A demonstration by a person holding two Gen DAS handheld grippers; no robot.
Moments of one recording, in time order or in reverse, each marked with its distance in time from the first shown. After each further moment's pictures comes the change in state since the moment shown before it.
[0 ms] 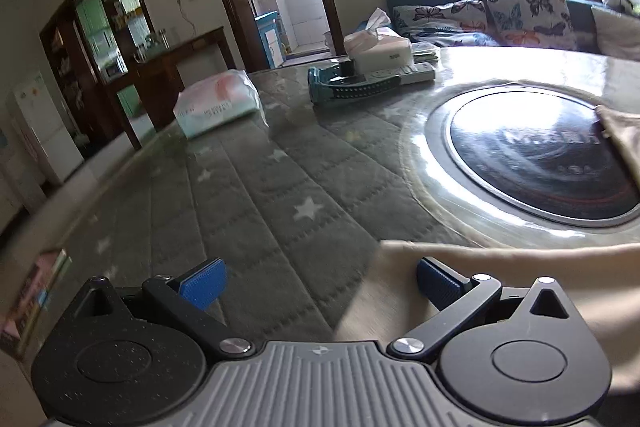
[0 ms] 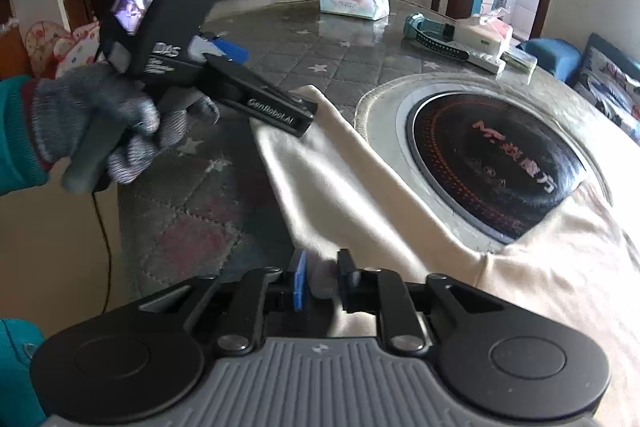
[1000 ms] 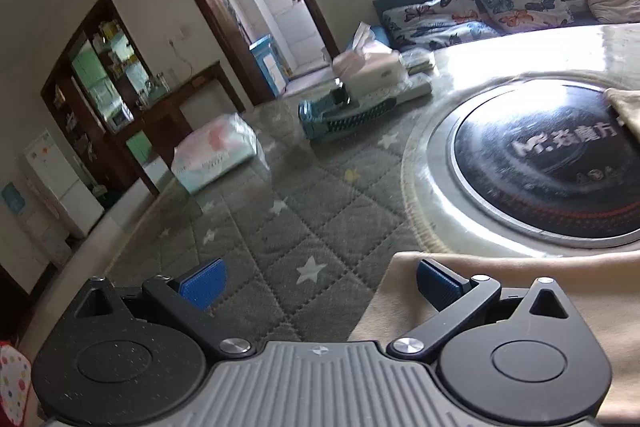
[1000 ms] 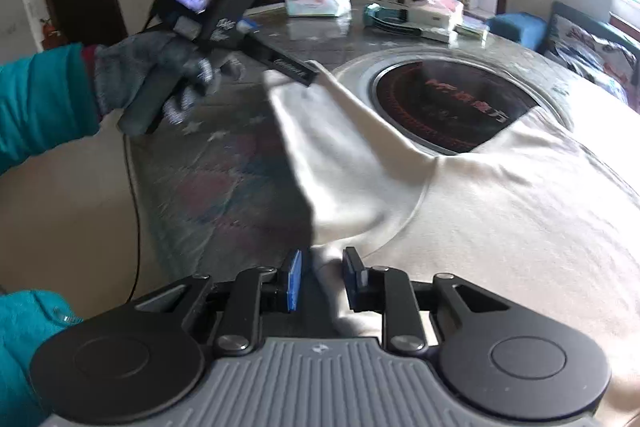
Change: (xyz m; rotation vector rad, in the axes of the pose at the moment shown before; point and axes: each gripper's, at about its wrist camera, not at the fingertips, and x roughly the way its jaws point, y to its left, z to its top) left arm 0.006 -0.026 0.028 0.153 -0.075 0.064; right arm -0.055 0.002 -0.054 0.115 -0.038 -0.009
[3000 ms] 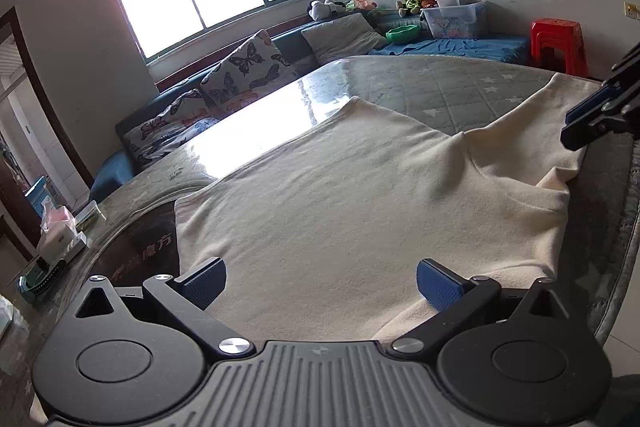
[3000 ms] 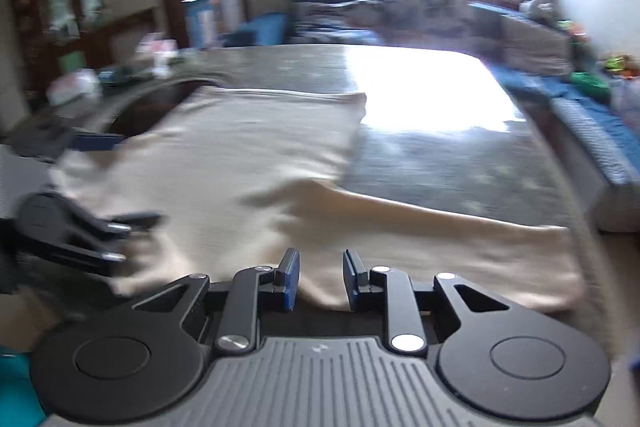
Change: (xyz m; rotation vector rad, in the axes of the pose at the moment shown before) left arm -0.167 -0.195 -0.016 0.352 -0.294 -0.662; right arm -0.163 -0.098 -0.145 0.542 -0.114 -0.593
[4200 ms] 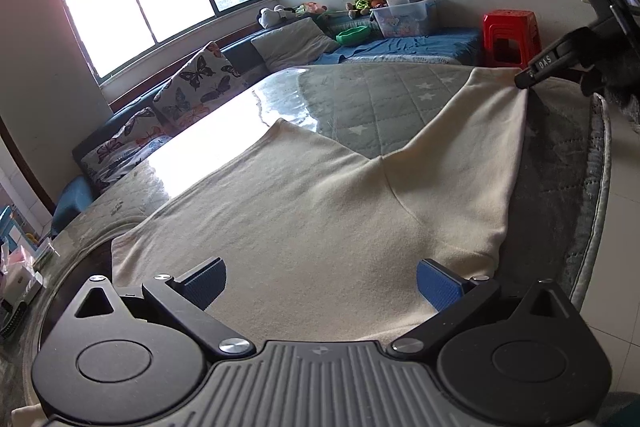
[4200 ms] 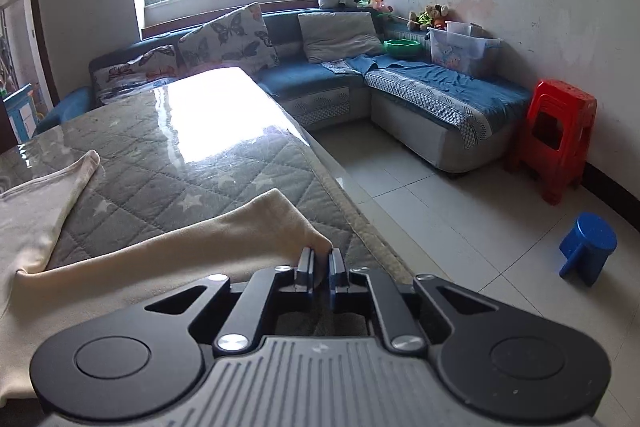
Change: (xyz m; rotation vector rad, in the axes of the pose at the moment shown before) left arm 0.006 -0.045 0.026 0.081 -0.013 -0.109; right arm 0.028 -0.153 -0.026 0.383 -0.115 -0.396
